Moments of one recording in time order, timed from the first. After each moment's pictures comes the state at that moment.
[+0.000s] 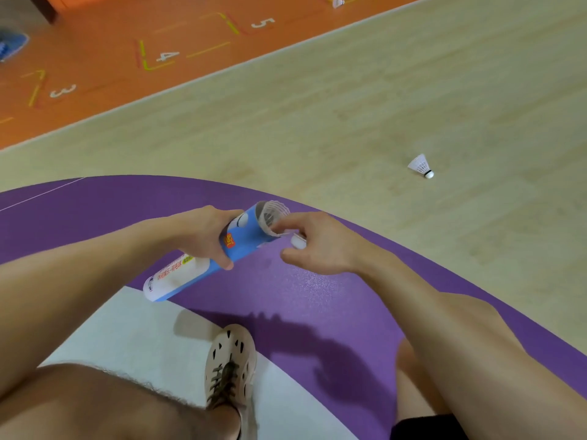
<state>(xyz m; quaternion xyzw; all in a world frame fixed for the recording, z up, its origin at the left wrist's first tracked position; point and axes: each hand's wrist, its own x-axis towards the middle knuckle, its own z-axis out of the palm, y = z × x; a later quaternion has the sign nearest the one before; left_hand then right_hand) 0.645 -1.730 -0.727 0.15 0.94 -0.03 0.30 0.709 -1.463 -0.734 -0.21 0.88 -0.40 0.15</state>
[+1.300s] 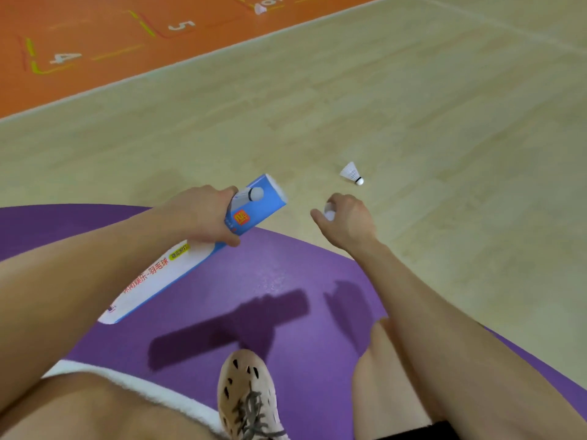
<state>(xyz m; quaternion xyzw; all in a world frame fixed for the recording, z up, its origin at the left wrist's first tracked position) 0.544 -1.600 -0.763 0.22 0.96 -0.08 0.15 0.617 -1.317 -0.836 0.14 0.95 -0.27 -0.03</state>
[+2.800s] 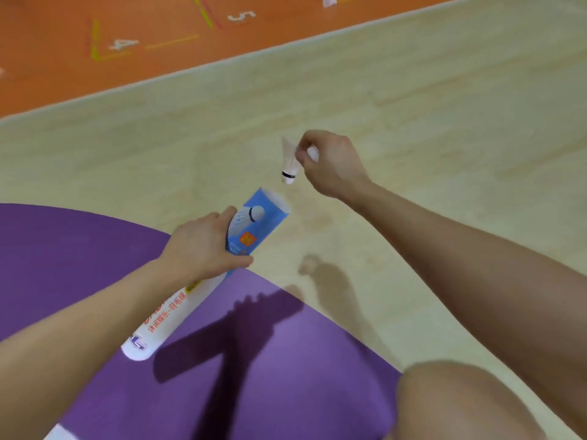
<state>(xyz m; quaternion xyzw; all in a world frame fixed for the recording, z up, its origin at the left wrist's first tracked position) 0.422 -1.611 -0.816 0.07 0.99 0.08 0.09 0.321 -1.349 -0.777 -0.10 0.93 -0.35 -0.07</state>
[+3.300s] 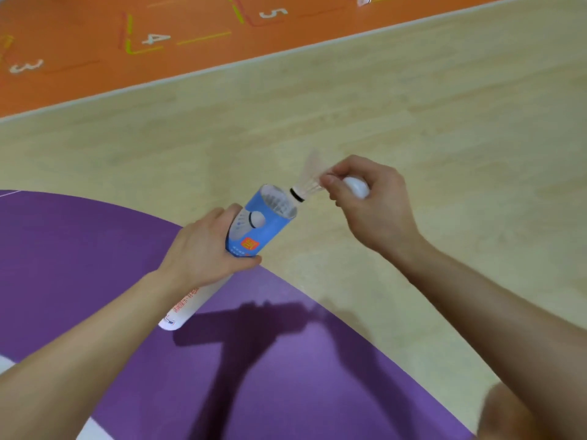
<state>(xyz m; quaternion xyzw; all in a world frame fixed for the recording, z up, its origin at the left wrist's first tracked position) 0.426 -1.667 -0.811 0.05 0.98 0.18 0.03 0.393 -1.383 -0.753 -0.08 0.83 -0.54 -0.10</state>
